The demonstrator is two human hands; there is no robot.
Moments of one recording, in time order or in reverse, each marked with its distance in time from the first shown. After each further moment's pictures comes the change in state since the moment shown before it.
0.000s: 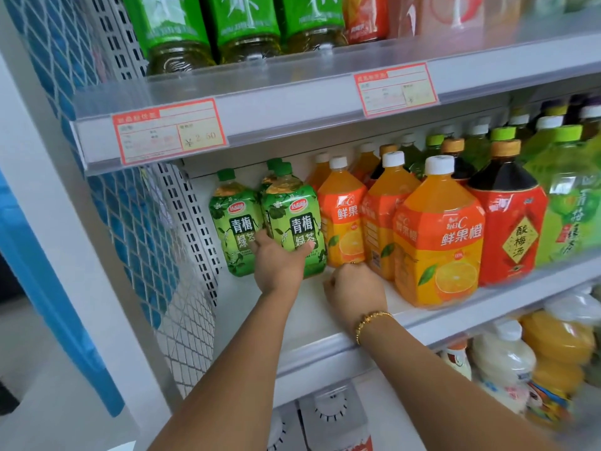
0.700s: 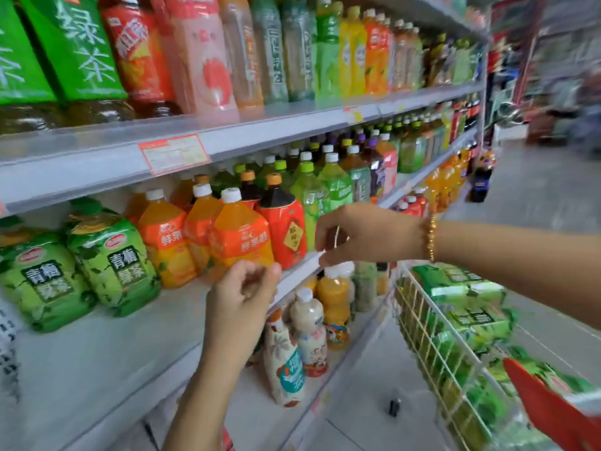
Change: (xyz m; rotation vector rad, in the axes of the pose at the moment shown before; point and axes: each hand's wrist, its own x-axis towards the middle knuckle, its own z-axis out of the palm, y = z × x) left_hand -0.192 0.096 -0.047 -0.652 -0.657 0.421; right_hand -0.121 0.097 -0.290 -0.099 -0.254 -0.060
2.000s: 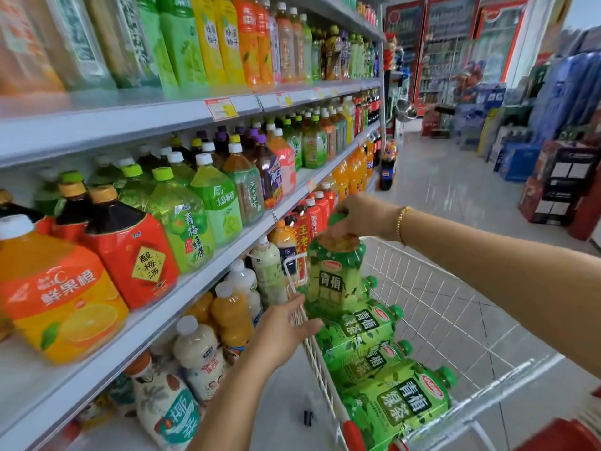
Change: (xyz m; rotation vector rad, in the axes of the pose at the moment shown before) left_hand 0.006 -0.028 0.239 0.187 -0.812 -0.187; right_hand -0.052 0.243 -0.035 0.220 0.113 0.695
